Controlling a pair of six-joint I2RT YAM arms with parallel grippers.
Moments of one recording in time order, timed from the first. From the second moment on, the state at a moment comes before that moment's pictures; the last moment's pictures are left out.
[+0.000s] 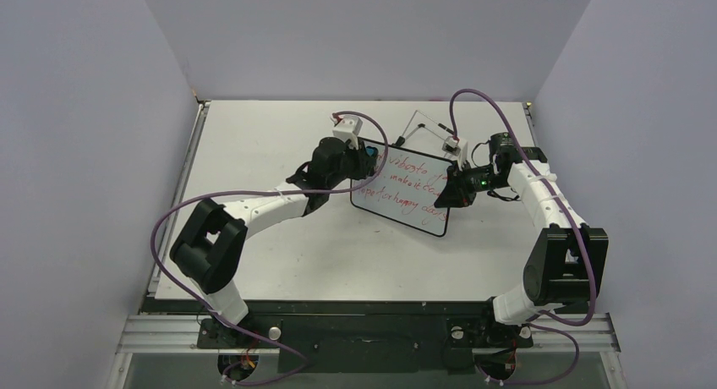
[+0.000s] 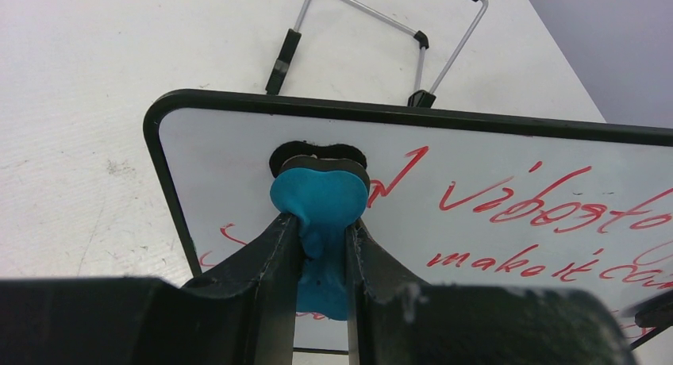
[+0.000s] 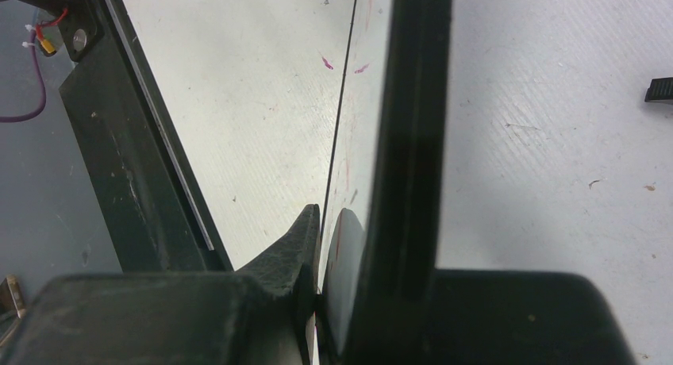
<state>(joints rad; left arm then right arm) -0.68 1.71 1.12 0.28 -0.05 -0.41 0.01 1.52 1.20 -1.02 -0.94 -0.73</state>
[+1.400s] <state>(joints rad) -0.67 1.70 1.07 0.29 -0.01 -0.41 0.01 1.52 1.20 -1.03 -0.95 -0.74</state>
